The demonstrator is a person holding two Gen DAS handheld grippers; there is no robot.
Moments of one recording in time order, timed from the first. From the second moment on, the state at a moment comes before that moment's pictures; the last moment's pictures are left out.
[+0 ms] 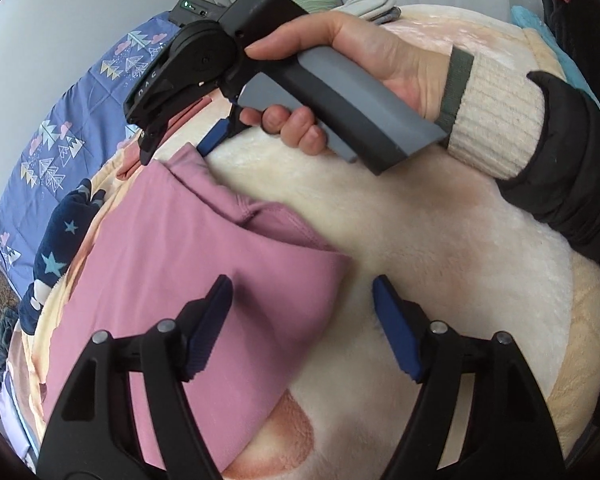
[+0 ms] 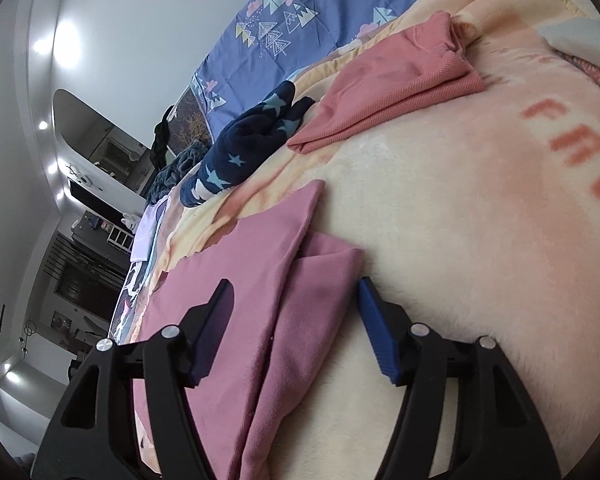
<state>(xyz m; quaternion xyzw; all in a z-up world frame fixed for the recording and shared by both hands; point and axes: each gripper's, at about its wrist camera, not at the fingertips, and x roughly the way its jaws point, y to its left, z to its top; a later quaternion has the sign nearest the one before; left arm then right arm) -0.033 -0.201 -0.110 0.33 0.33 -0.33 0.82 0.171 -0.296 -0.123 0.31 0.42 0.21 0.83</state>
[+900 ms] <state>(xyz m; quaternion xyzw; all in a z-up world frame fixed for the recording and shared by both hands) -0.026 -0.197 -0.112 0.27 0.35 -0.41 0.80 0.203 -0.311 -0.142 0.36 0.39 0.14 0.83</state>
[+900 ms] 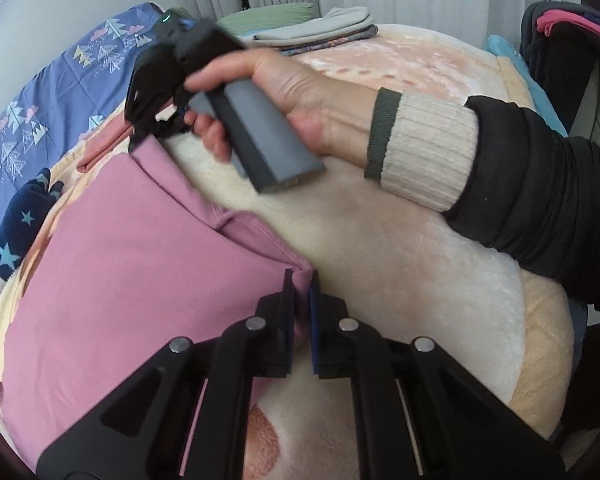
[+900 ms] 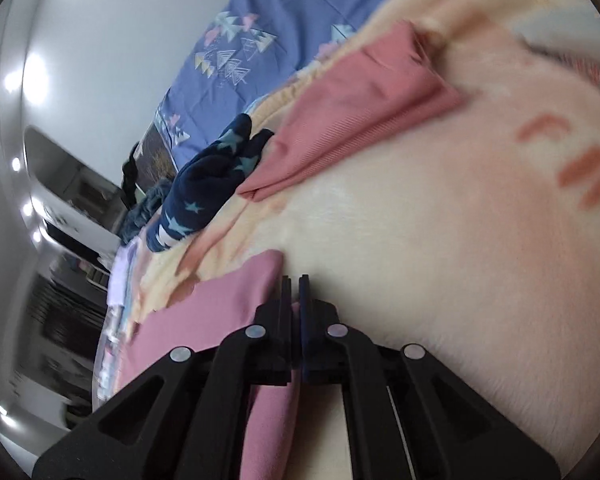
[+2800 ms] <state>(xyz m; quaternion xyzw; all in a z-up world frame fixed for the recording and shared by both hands) -0.025 0.227 -0.085 -0.12 0.41 -0.06 0.90 0.033 -0.045 -0.053 -0.10 0.35 0.27 0.89</state>
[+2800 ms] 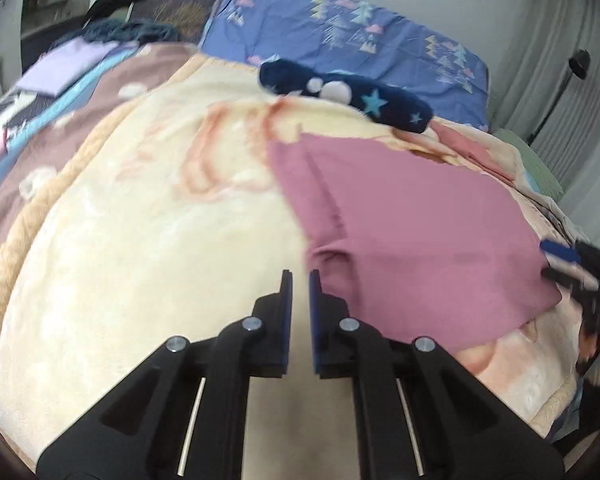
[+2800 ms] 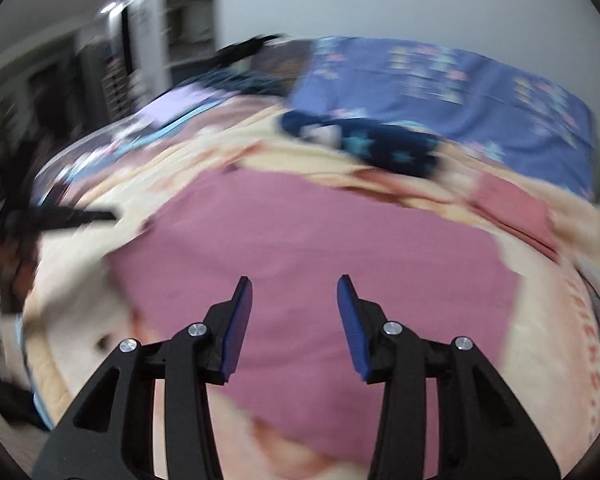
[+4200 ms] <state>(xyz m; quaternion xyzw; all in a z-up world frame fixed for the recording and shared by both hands) 0.125 0.257 -0.124 -0.29 0.40 -0.19 0.85 -0.026 0.185 -0.108 -0.35 0.27 0.27 0.86</state>
